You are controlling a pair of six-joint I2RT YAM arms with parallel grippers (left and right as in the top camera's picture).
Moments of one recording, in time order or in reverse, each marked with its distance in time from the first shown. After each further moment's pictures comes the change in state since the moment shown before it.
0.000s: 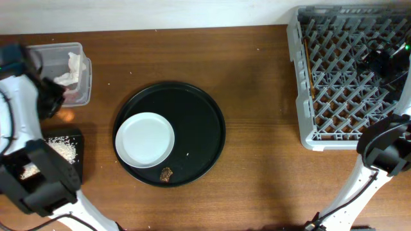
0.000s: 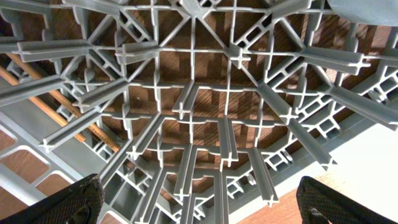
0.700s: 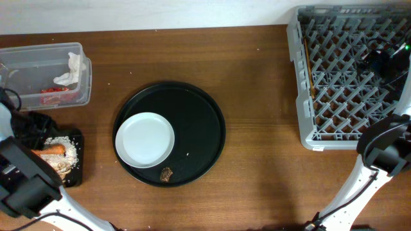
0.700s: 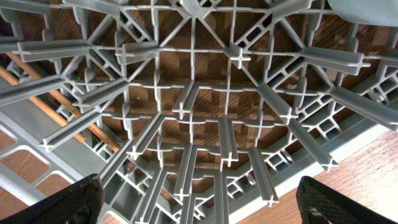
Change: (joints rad) left arm 0.220 0.088 -0.100 -0.051 0.216 0.052; right arm 0.000 0.000 0.000 0.000 0.000 0.000
